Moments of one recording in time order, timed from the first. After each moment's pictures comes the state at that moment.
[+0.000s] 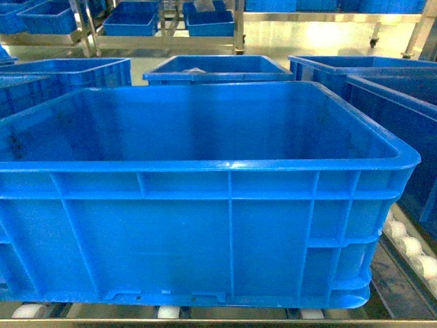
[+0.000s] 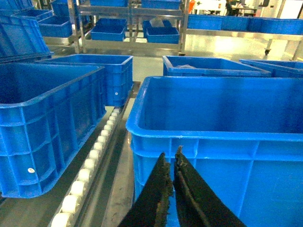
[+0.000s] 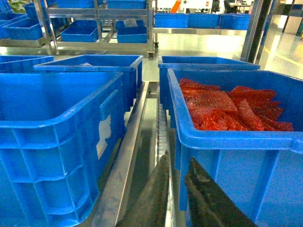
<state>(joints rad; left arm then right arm) 0.00 0.01 0.02 -0.01 0.00 -0.01 0.00 0.00 0.01 -0.01 0.00 0.01</state>
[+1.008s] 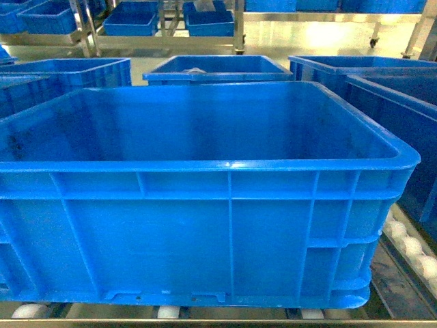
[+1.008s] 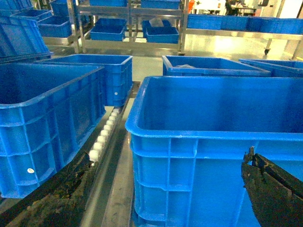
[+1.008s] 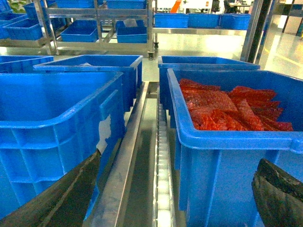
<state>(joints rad) 0.00 0.01 0.02 -0.01 0.00 -0.01 0.00 0.00 0.01 -0.01 0.00 0.01</state>
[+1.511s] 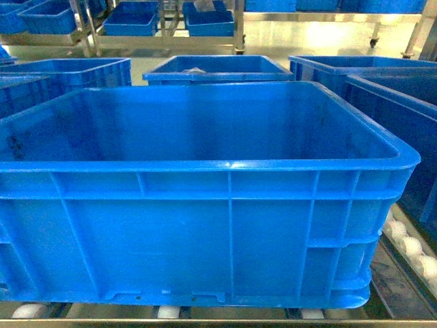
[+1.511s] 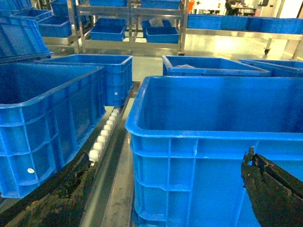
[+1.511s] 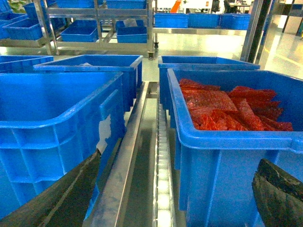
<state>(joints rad) 0.00 0.01 0.02 -0.01 0.00 -0.01 0.00 0.00 0.01 -0.01 0.00 0.01</state>
